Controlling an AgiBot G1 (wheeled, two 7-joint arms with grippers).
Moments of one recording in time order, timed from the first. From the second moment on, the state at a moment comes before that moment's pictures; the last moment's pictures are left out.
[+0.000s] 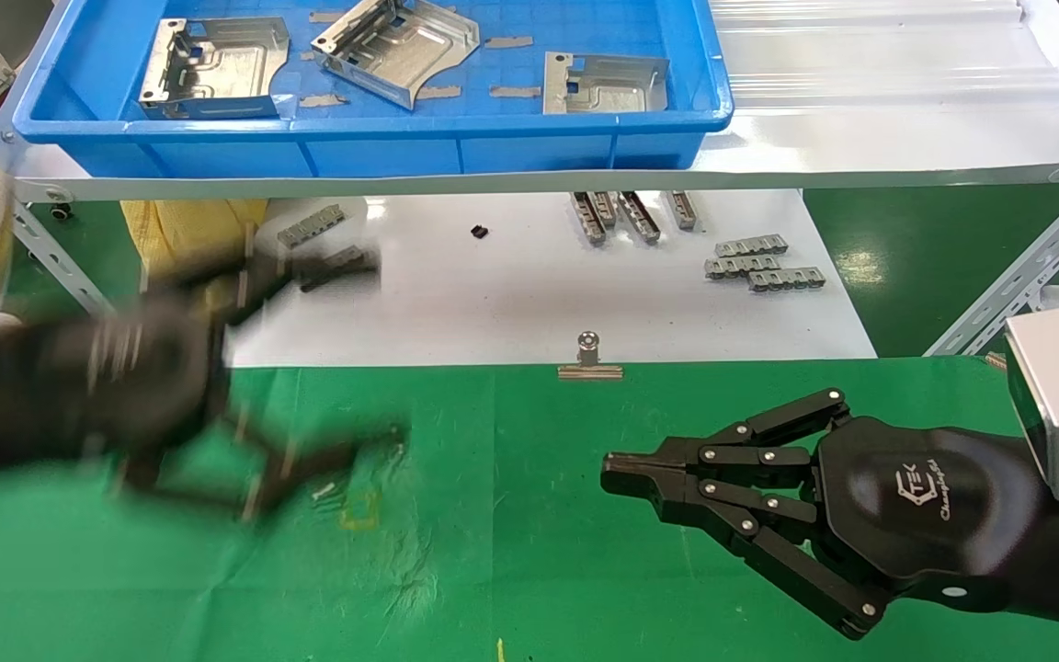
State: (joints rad) left arm -1.36 0.72 0.34 -1.18 0.91 1.37 -0.25; right arm 1.09 -0.57 -0.38 1.25 -0.66 -1.45 0.13
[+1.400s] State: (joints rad) left arm -2.10 1.29 0.63 -0.07 1.50 0.87 -0.22; right arm 1.09 -0.57 -0.38 1.25 -0.66 -1.45 0.13
